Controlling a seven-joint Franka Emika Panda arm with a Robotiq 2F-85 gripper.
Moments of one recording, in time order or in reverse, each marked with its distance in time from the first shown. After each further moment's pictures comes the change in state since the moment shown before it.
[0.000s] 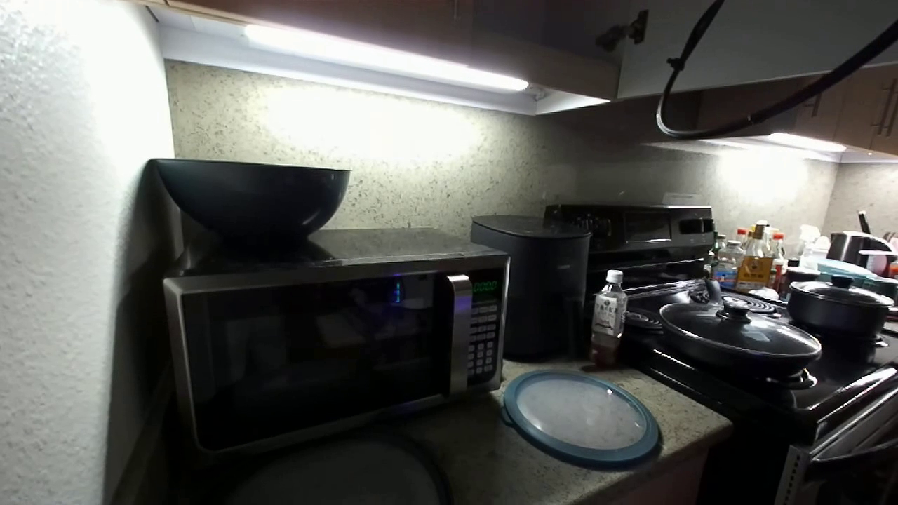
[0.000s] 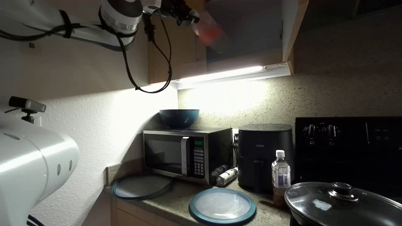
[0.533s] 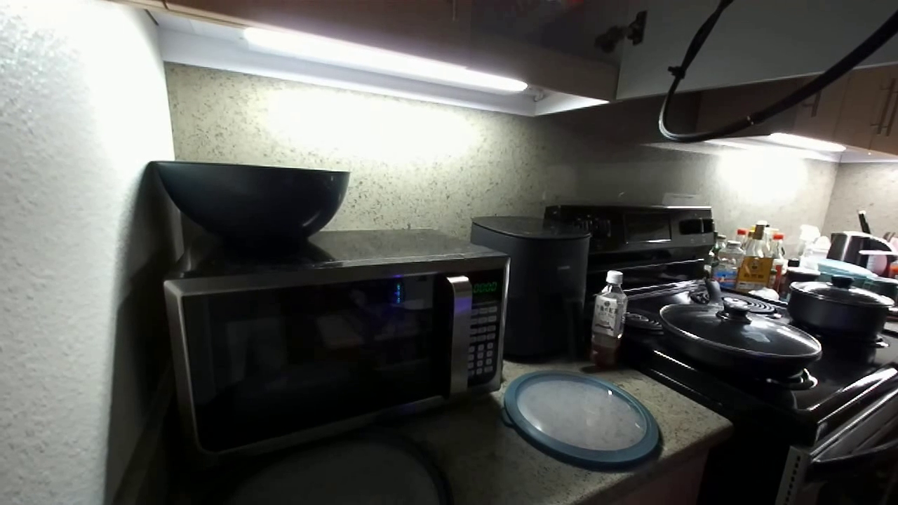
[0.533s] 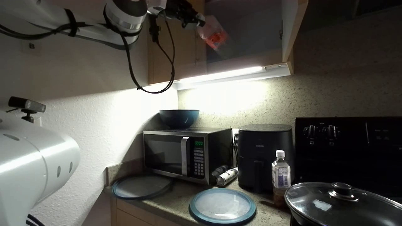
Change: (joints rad) arm -0.018 0.031 -0.010 0.022 -0.001 -0.074 -0.001
